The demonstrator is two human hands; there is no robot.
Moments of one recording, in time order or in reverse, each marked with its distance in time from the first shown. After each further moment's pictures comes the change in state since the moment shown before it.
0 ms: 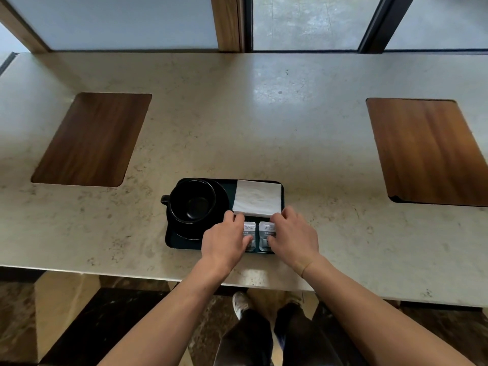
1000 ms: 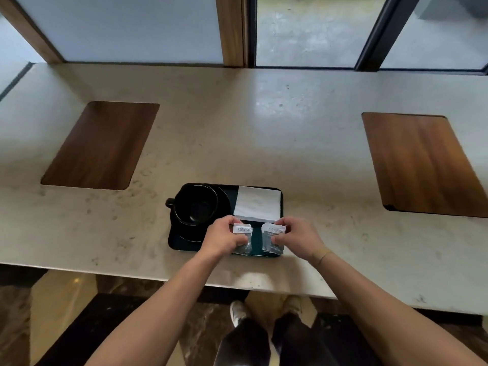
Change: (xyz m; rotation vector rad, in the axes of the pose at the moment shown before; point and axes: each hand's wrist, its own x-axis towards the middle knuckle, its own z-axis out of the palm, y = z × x) left_hand 0.010 -0.018 -0.004 -1.039 -0.219 -0.358; right_hand 0.007 0.023 -0.014 0.663 -0.210 0.182
